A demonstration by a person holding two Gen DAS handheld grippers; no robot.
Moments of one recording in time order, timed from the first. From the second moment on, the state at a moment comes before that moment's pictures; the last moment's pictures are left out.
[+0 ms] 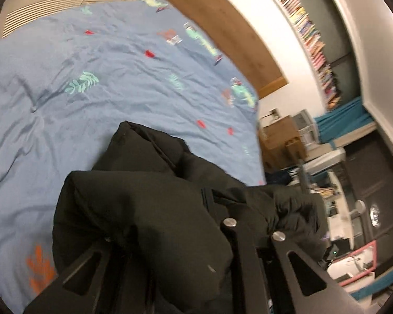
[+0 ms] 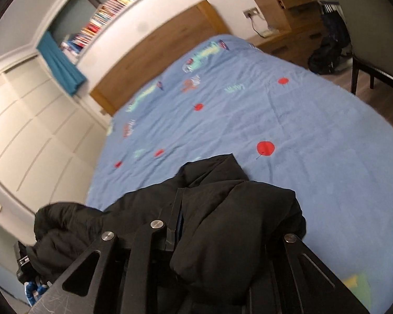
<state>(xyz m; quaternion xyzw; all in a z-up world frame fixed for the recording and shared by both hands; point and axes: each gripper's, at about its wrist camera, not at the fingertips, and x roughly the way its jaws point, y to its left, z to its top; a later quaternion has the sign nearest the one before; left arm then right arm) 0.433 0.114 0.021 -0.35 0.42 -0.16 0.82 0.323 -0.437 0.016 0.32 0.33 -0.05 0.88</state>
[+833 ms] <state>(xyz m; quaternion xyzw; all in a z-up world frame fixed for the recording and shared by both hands) 0.504 0.145 -0.022 -0.44 0.39 -0.19 0.79 0.385 -0.470 -0.010 0.36 0.30 -0.06 0.88</state>
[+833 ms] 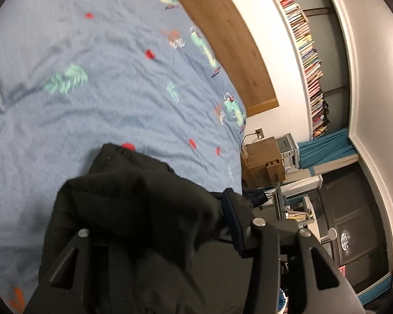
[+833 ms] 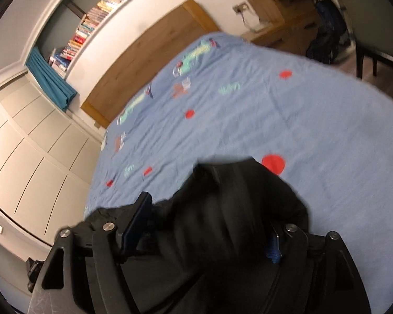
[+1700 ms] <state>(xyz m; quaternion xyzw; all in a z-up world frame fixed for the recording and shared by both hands) 0.501 -0.098 -0.021 0.01 0.41 -0.13 0.90 0.471 -0.298 -0.022 0.08 0.38 0.03 0.92</state>
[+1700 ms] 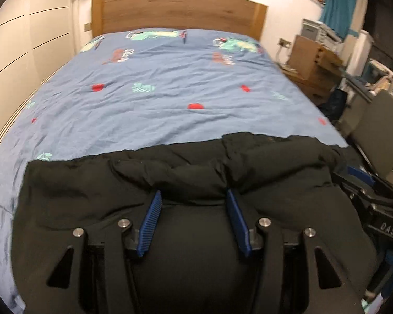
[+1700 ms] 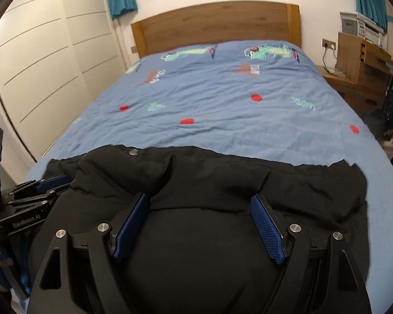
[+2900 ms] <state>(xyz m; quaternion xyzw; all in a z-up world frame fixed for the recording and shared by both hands) 0.429 -0.067 -0.037 0.06 0.33 -0.05 0.94 0.396 -0.287 -0.042 0.06 0.33 0.02 0.94</state>
